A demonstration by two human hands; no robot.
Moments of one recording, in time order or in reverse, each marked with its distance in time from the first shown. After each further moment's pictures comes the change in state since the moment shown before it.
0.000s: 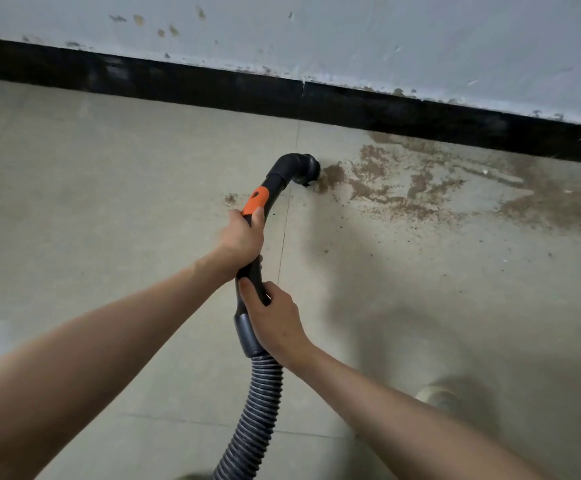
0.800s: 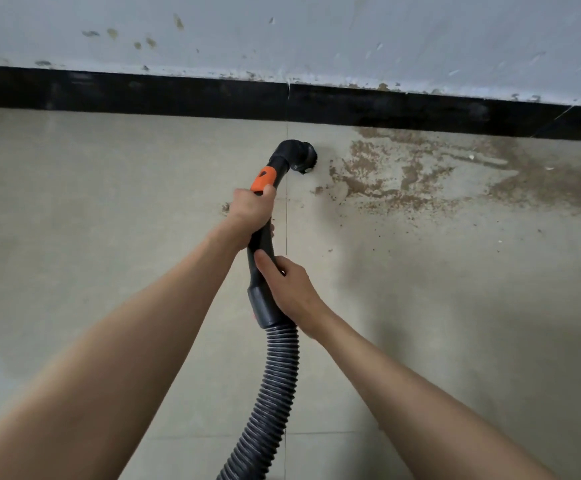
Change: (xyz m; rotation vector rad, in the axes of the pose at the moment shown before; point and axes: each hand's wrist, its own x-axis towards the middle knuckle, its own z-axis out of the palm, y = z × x) left_hand 0.036 0.049 -0.013 -0.148 -0.080 -0.003; right_hand 0.025 -0.044 -0.012 0.141 0.006 0.002
